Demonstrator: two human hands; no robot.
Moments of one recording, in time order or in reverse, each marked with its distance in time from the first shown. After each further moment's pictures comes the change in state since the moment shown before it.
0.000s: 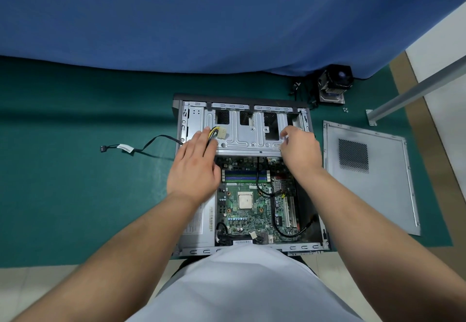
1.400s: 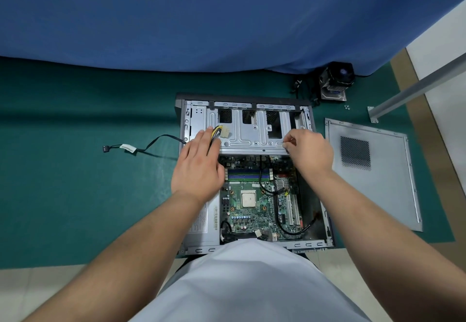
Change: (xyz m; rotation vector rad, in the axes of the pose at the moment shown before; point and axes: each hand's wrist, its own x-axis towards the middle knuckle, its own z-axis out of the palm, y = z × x) left_hand 0.002 -0.001 0.005 0.005 0.023 0.010; right_hand -0.010 0.009 -0.011 -0.076 0.034 -0.084
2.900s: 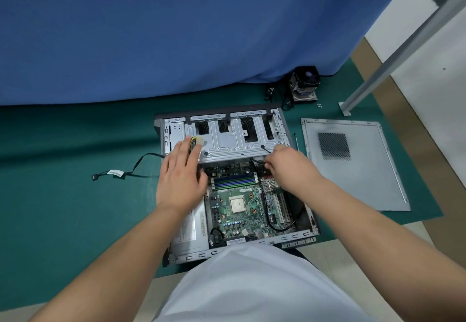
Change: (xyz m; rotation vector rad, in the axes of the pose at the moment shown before) left_hand -0.006 0.001 -0.002 -0.141 0.055 0.015; right_hand -0.057 0.009 -0.034 -0.149 -0.246 -0.248
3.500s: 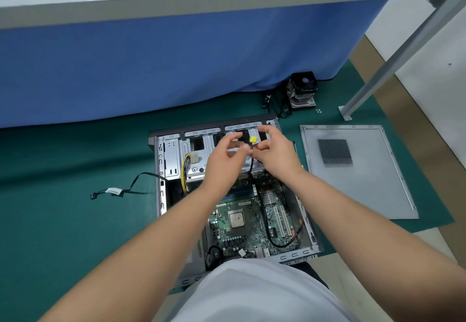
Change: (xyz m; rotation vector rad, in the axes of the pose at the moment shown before) left_hand 0.075 0.112 -0.026 -1.053 -0.222 -0.246; right_hand 0.059 0.007 -0.004 1.005 0.242 0.268
